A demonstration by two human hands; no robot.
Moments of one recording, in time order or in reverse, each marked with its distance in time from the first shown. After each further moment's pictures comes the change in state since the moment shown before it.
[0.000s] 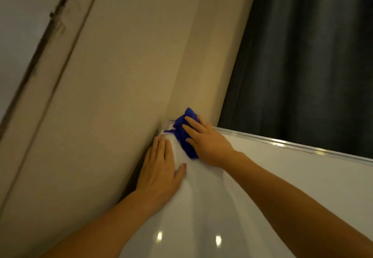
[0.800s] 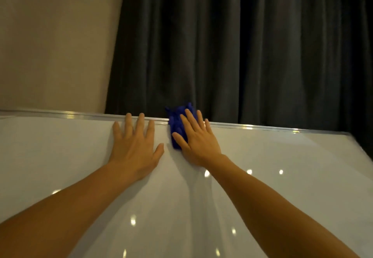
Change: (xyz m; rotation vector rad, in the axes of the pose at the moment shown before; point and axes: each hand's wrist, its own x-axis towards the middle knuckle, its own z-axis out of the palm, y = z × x) left_hand 0.040 0.219 0.045 0.126 -0.238 0.389; right_hand -0.240 0.140 -0.027 -0.151 -0.032 0.770
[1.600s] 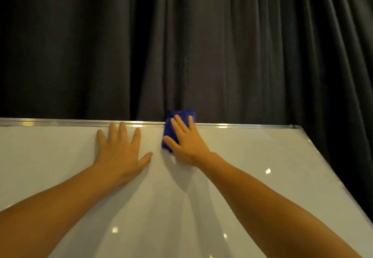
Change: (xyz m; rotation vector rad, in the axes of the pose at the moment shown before) left_hand 0.089 0.339 0.045 0.105 -0.059 0.002; right_hand -0.053 0.360 -0.013 0.185 -0.084 0.011
